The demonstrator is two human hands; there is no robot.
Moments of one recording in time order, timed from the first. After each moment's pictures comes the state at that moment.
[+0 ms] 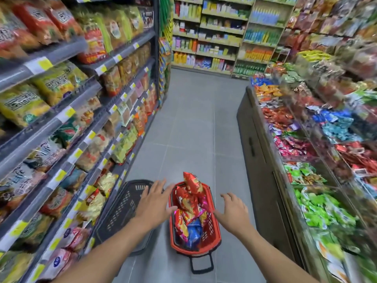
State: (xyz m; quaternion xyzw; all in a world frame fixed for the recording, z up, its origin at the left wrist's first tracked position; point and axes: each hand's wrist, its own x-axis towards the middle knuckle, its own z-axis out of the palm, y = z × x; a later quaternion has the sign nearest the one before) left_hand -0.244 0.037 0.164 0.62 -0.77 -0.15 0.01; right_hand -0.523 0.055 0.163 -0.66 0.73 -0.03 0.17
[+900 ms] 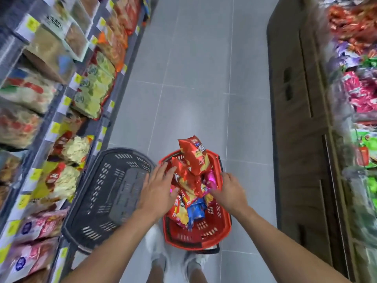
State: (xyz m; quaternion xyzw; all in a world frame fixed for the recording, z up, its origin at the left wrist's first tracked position) left_hand -0.325 -0.192 -0.095 0.66 -0.69 -0.29 -0.03; right_hand -0.573 -0.195 -0.120 -0.57 0.74 0.03 0.35
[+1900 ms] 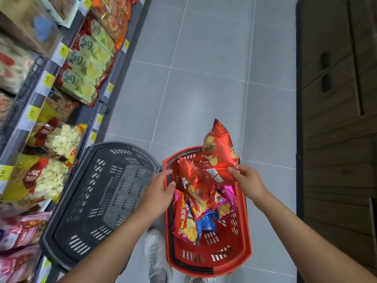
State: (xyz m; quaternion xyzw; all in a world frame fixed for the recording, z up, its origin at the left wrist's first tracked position) left_hand -0.298 -0.239 -0.213 0.72 -0.46 -0.50 0.12; right_hand -0.580 -0.286 -0.241 -0.41 0.72 -0.15 0.53
